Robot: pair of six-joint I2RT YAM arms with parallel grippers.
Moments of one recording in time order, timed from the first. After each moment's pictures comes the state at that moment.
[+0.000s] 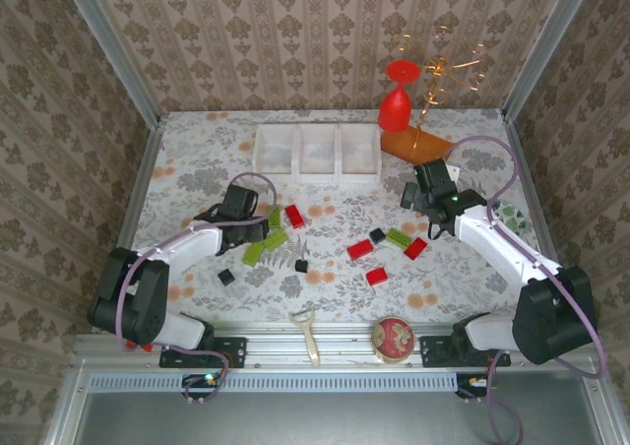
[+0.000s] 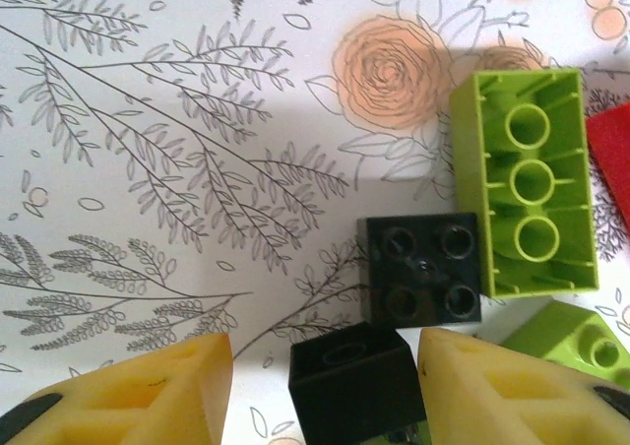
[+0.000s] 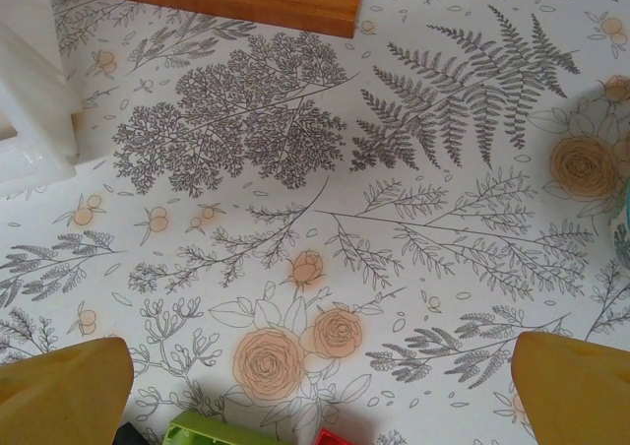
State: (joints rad) left arm -0.42 1.42 0.71 -0.32 -0.11 -0.37; right arm 0.29 1.32 0.94 -0.59 0.39 0.55
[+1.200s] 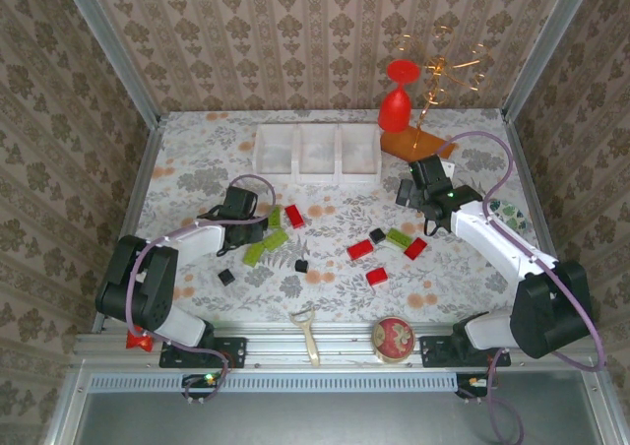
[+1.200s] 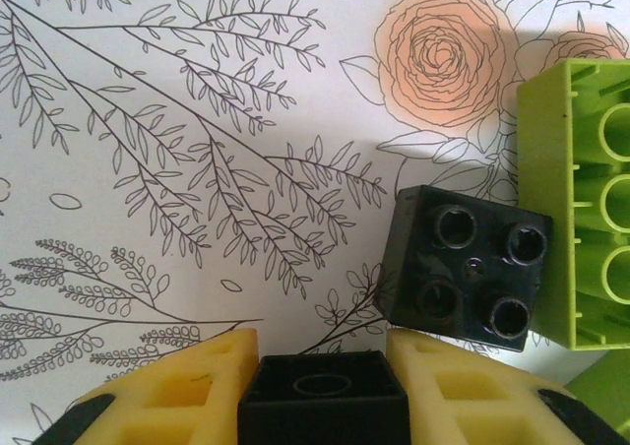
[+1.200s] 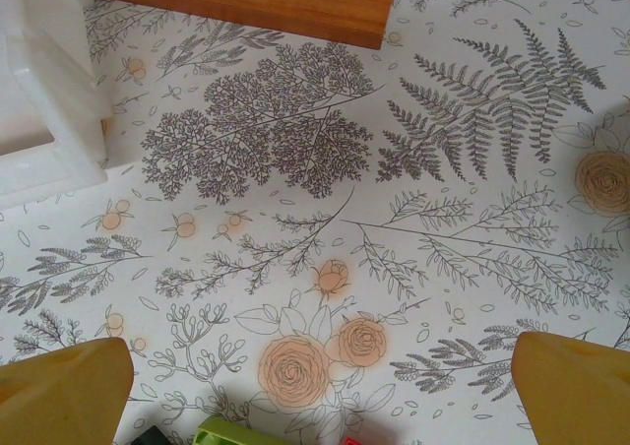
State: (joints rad) left arm -0.39 1.50 0.69 -0.26 -0.10 -0.40; right arm 0.31 1.35 0.97 -0.58 0.39 0.55
